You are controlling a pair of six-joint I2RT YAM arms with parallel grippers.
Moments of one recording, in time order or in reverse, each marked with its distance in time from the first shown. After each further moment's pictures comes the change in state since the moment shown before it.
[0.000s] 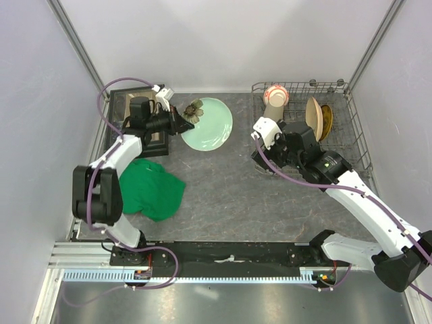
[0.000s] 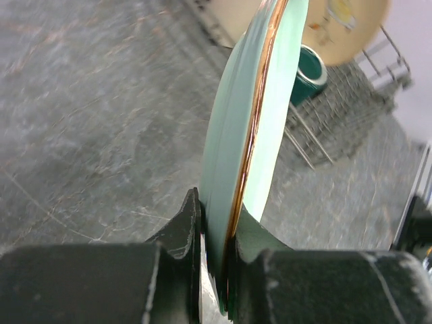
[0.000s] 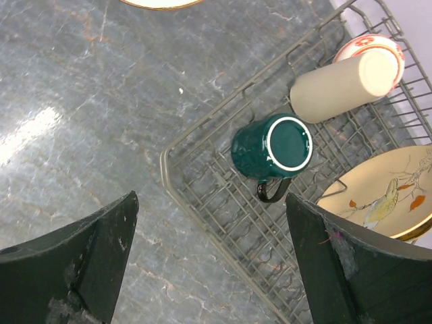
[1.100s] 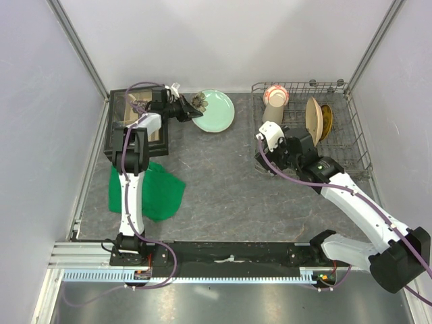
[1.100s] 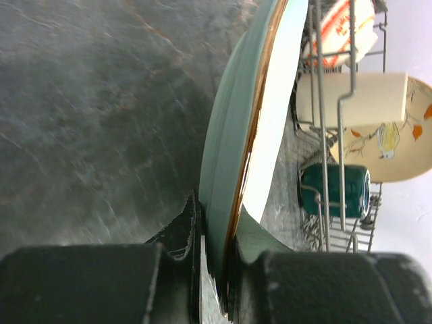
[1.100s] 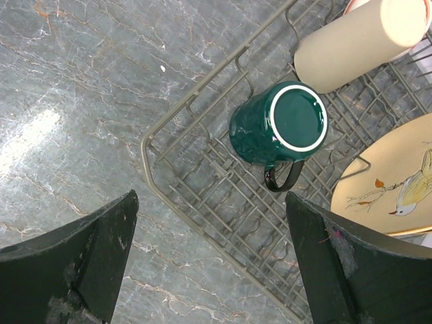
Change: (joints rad) left arm 0.021 0.834 0.718 -0.019 -0.007 -0.460; right arm -0.095 0.005 -0.200 0.195 -0.012 0.031
